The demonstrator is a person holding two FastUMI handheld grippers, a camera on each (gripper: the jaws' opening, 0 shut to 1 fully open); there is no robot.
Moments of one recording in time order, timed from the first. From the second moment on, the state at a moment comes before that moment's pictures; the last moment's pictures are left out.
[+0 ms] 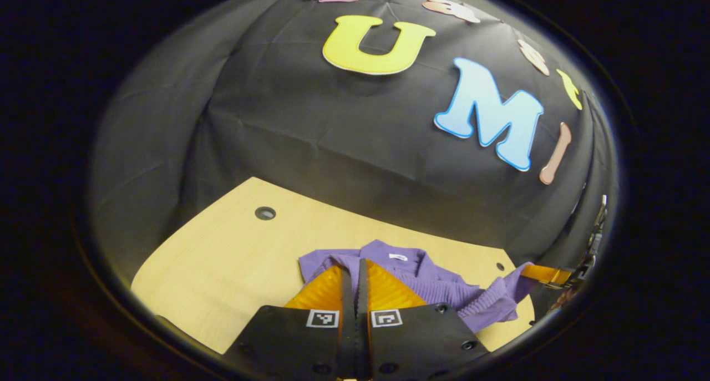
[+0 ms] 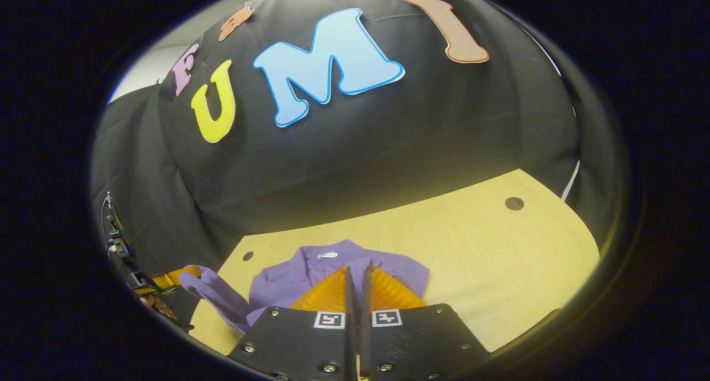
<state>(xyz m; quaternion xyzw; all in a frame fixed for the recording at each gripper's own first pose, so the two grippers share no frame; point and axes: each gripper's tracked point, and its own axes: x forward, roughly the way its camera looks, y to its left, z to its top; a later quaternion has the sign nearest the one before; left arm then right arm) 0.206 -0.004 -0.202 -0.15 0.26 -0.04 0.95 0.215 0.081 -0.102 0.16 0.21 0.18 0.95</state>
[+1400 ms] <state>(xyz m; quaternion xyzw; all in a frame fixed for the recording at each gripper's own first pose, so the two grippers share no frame) 0.311 -0.008 -0.262 0.00 0.26 0.02 0.96 0.323 0.072 -0.171 -0.03 0.22 0.10 0.97</state>
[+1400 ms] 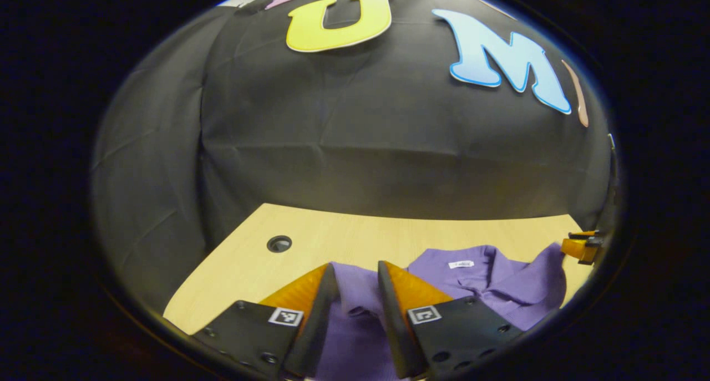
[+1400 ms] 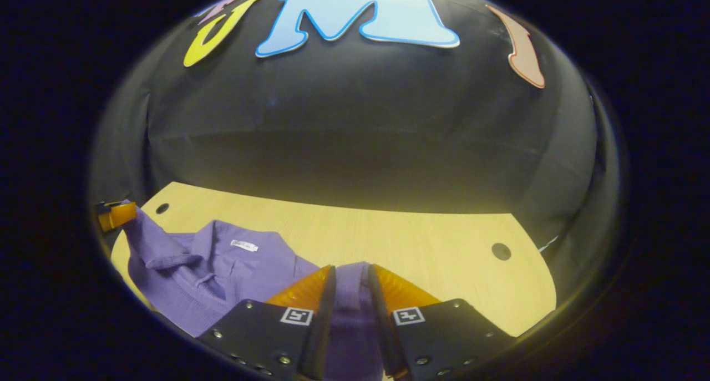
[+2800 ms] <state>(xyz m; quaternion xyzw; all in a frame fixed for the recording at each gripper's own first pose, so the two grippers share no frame) 0.105 0.006 -0.073 0.02 0.09 -0.08 0.99 0.028 0.092 -0.002 -0.02 0.04 0.03 1.00</state>
